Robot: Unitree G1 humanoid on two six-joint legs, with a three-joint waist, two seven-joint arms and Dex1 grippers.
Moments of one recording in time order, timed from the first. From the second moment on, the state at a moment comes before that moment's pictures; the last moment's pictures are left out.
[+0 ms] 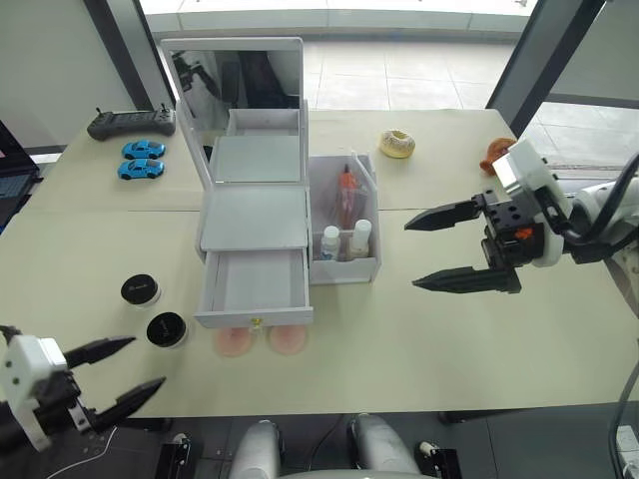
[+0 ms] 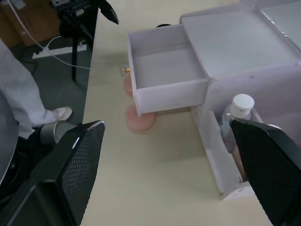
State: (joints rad) left arm 0.72 0.63 0.72 -0.57 -0.60 0.30 -1.14; right arm -0.67 -1.01 0.03 -0.29 0.75 0.80 1.35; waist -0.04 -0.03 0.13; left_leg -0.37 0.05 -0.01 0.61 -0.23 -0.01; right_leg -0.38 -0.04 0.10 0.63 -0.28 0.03
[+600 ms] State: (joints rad) left arm 0.56 0.39 0.05 -0.66 -0.22 0.30 -0.65; right arm -0.66 -1.06 0.02 -0.39 0.77 0.86 1.31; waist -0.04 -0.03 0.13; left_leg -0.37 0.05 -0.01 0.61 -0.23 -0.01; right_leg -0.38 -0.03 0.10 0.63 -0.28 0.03
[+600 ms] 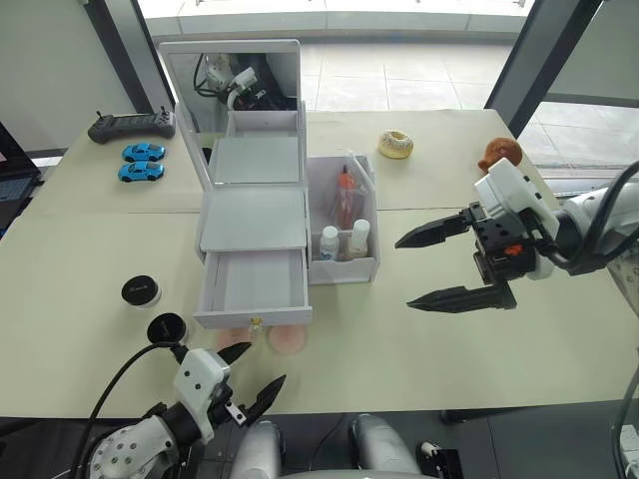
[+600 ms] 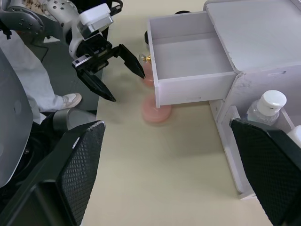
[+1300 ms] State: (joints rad) left arm 0.31 0.34 -0.18 -0.53 -0.13 0.37 -0.50; right arm -0.73 -1.09 0.01 -0.46 0.85 1.00 1.19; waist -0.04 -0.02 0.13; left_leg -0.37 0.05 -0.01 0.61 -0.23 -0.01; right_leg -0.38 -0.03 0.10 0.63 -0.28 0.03
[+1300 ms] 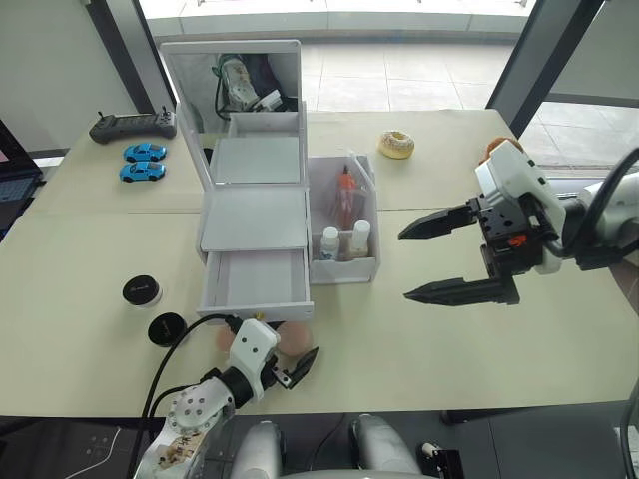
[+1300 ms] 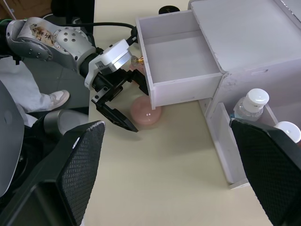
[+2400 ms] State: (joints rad) left arm 0.36 0.97 0.60 -0.72 -1.17 0.48 -0.83; right arm -0.72 -0.99 0.03 -0.40 0.84 0.88 1.30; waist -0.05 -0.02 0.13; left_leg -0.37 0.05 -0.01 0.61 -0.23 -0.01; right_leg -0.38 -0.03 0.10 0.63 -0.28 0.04
